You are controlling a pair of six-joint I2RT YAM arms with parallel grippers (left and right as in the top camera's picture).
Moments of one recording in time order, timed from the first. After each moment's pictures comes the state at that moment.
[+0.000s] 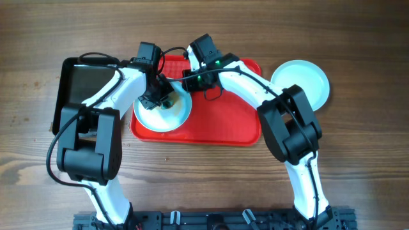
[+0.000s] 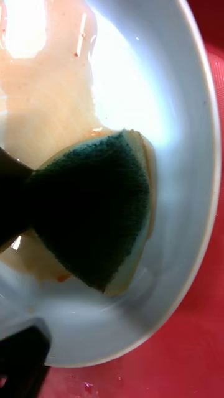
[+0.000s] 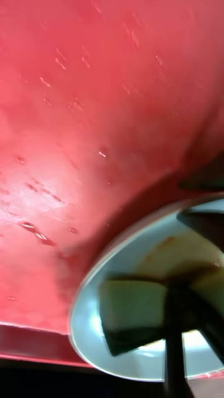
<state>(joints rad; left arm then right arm) -0.20 1.97 1.28 -0.70 0.11 -0.77 0.57 2.29 1.69 -0.52 -0.37 0.37</state>
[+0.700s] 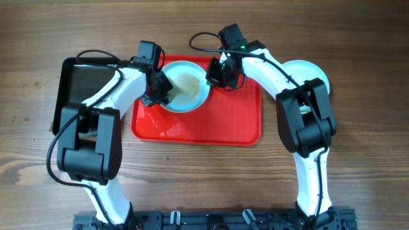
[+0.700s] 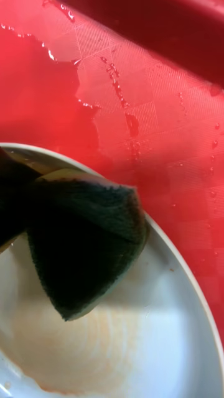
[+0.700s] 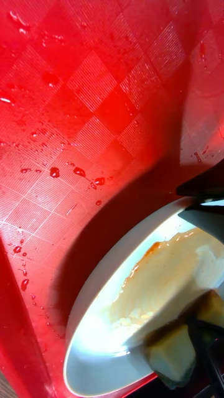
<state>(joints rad) -0.20 1.97 1.28 -0.65 0.06 -0.77 0.40 2.29 1.71 -0.70 -0.41 0.72</state>
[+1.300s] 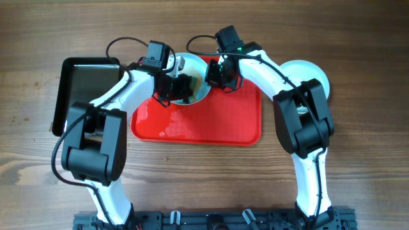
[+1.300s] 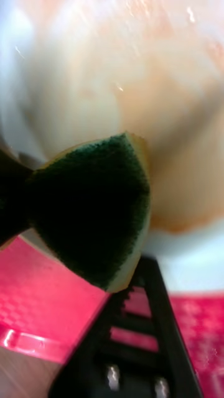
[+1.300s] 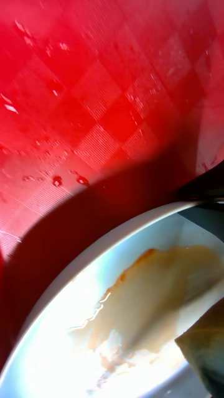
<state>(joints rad) -0.26 1.97 1.27 -0.52 0.46 -0.32 0.42 2.29 1.71 -0.70 -0.34 0.70</state>
